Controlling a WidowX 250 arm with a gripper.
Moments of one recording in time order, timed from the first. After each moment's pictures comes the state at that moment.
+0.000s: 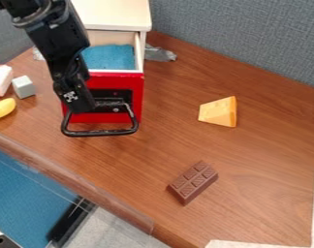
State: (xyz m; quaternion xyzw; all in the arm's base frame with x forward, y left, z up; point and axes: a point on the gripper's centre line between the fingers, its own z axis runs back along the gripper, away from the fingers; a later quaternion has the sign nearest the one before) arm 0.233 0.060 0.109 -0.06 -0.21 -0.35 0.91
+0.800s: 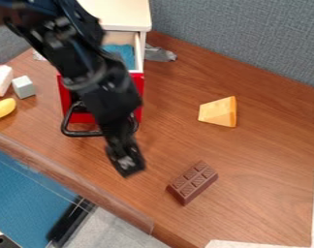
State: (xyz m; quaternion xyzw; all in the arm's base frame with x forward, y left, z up) arm 0.208 -0.034 0.090 -0.11 -0.20 -0.34 0.91
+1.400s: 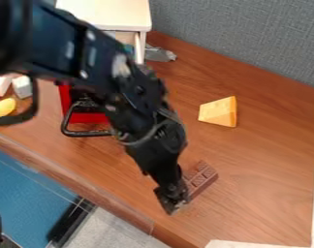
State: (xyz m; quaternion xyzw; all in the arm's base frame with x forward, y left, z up) arm 0.216 -0.080 0.064 -0.08 -0.22 -0.25 0.94
